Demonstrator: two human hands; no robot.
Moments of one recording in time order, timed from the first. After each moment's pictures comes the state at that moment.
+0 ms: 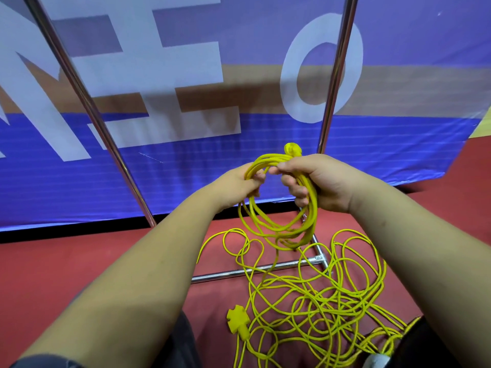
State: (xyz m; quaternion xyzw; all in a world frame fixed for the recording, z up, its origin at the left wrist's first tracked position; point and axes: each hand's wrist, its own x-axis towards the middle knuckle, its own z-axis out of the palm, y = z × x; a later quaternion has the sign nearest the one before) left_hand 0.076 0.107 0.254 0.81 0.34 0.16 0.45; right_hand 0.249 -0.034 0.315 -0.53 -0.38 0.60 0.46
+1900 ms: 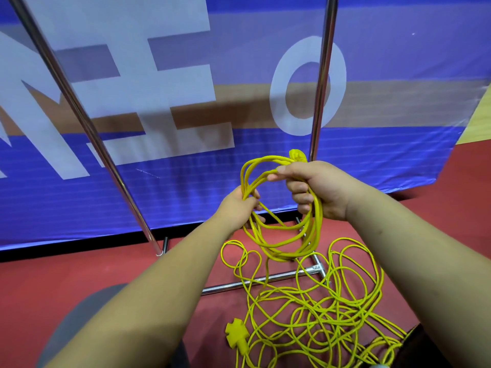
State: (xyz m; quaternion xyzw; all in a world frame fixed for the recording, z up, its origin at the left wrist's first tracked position) left_hand 0.099 0.084 0.222 0.66 0.43 0.23 0.58; right_hand 0.263 -0.050 0.327 -0.54 -0.36 0.58 0.49
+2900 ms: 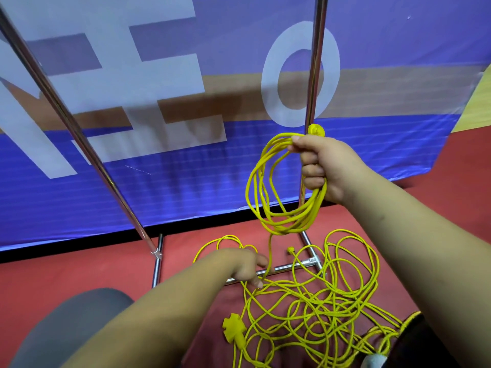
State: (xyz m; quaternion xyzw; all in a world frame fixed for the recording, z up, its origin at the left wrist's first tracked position) left_hand 0.089 0.047 0.131 0.87 0.27 -0.32 0.27; right_hand 0.292 -0.038 0.325 -0.53 -0.26 0.51 0.63
